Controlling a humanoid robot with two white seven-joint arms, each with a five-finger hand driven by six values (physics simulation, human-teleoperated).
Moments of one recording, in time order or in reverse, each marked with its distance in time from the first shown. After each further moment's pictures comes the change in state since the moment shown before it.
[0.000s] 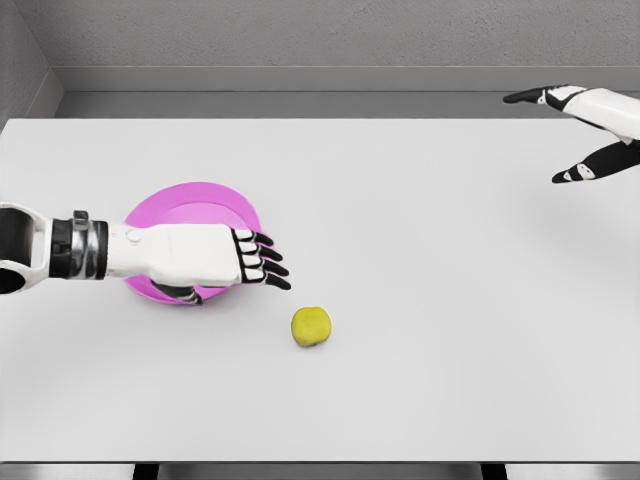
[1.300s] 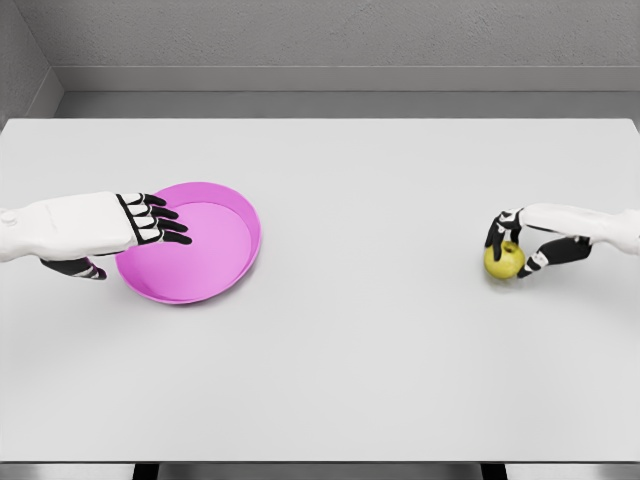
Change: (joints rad) left arm 0.141 0.295 0.158 0.031 0.002 0.000 0.180; right arm 0.021 -0.063 0.371 0.046 -0.136 0.000 0.000
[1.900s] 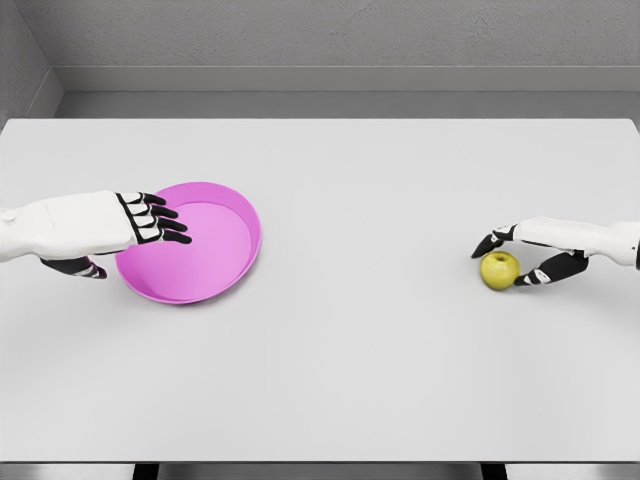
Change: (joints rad) left arm 0.000 -0.001 0.001 0.001 0.000 0.000 0.001; right arm 0.003 -0.001 0.039 0.006 0.063 0.000 0.000
